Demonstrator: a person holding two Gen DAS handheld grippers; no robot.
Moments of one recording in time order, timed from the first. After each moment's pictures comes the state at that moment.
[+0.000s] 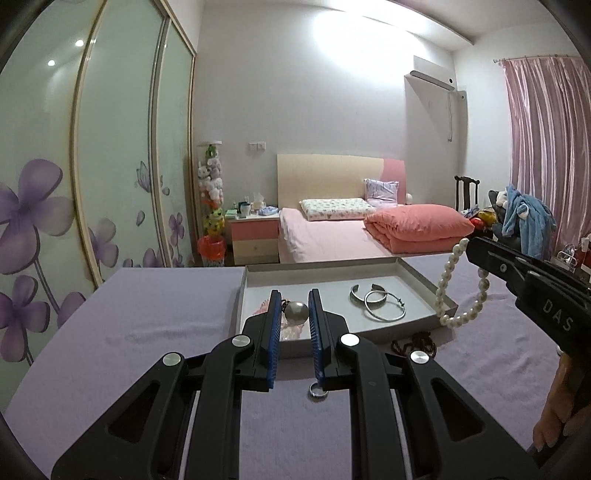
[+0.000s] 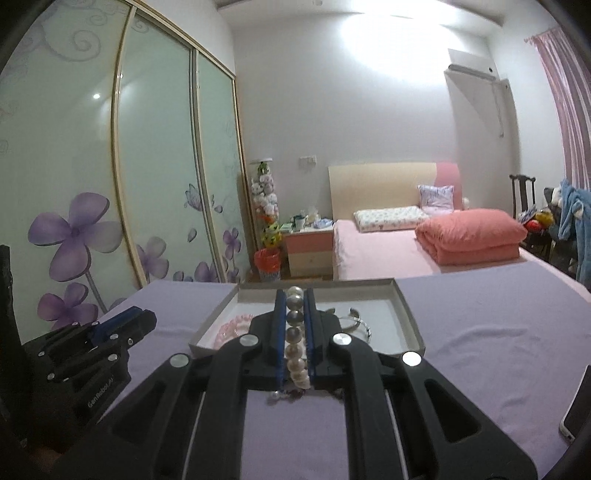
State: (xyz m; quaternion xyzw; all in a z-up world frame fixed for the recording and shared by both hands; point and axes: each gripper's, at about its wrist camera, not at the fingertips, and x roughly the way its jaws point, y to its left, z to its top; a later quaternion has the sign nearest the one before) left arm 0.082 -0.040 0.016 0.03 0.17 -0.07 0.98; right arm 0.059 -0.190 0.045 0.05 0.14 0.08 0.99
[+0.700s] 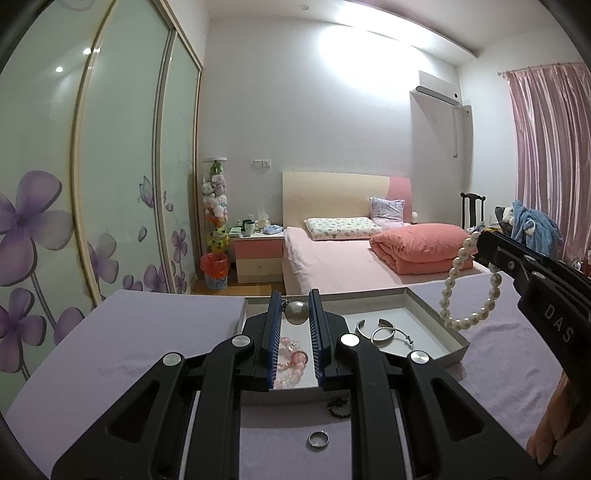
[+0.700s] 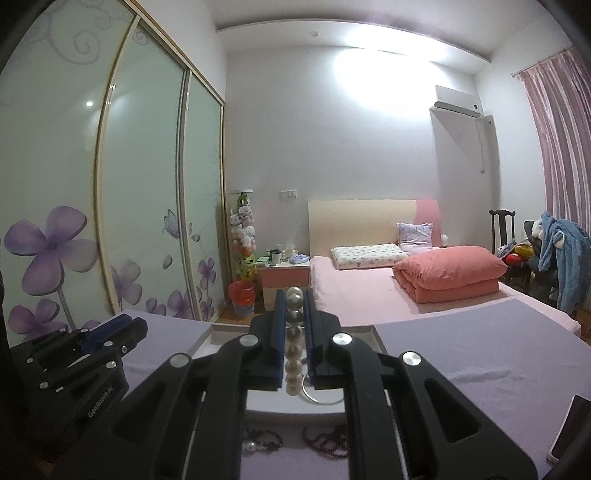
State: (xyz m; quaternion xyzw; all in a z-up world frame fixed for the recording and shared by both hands) left arm 0.111 -0.047 0.028 0.02 0.14 -0.06 0.99; right arm 0.087 -0.184 0.061 0.03 0.07 0.03 1.00
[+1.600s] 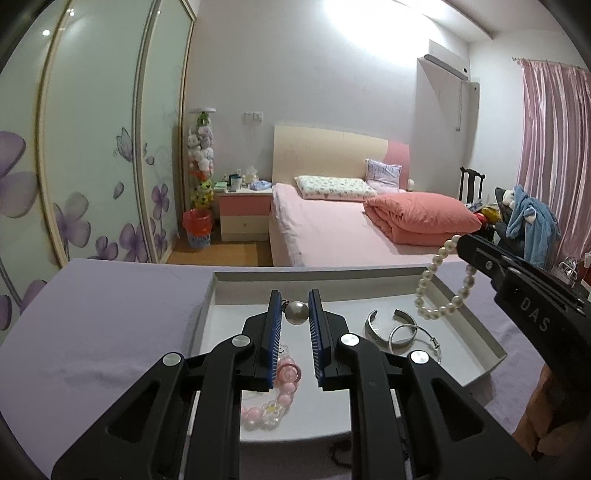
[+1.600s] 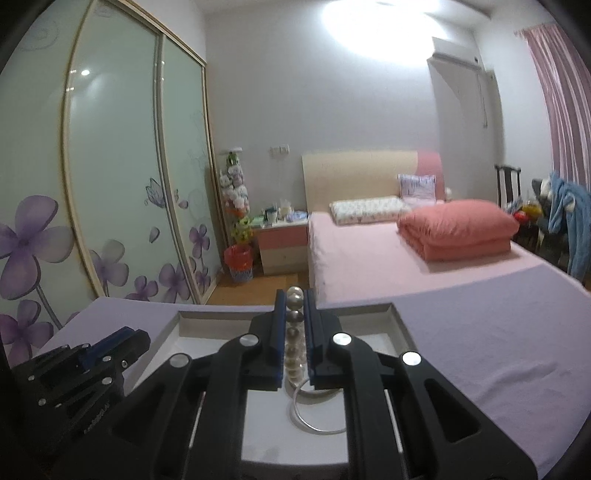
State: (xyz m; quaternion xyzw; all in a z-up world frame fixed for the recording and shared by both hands) left arm 0.208 -0.052 -0.004 0.00 0.23 -0.08 0.97; right arm 0.219 -0.206 0.019 0.07 0.18 0.03 0.98
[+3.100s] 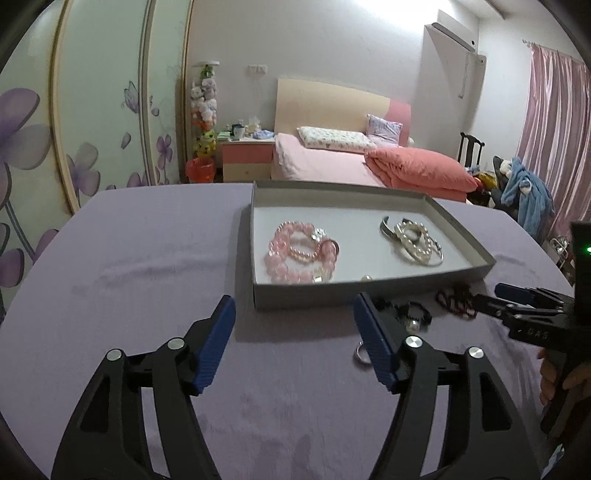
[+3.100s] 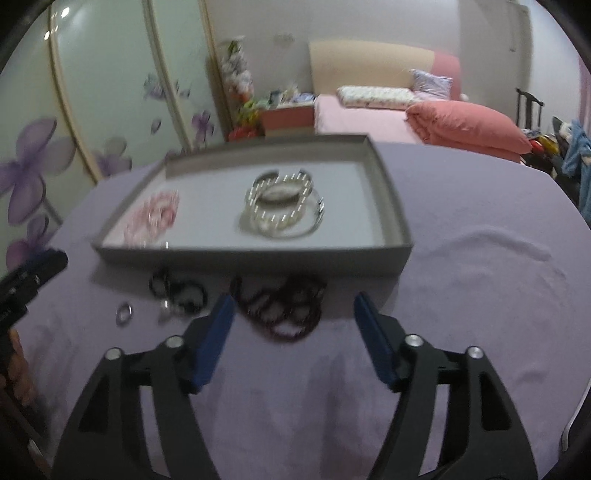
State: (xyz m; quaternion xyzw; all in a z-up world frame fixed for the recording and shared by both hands) left arm 0.145 0.013 -0.029 -0.01 0.32 -0.09 0.94; right arm 0.162 -0.230 -0.064 0.03 0.41 0.07 0.91
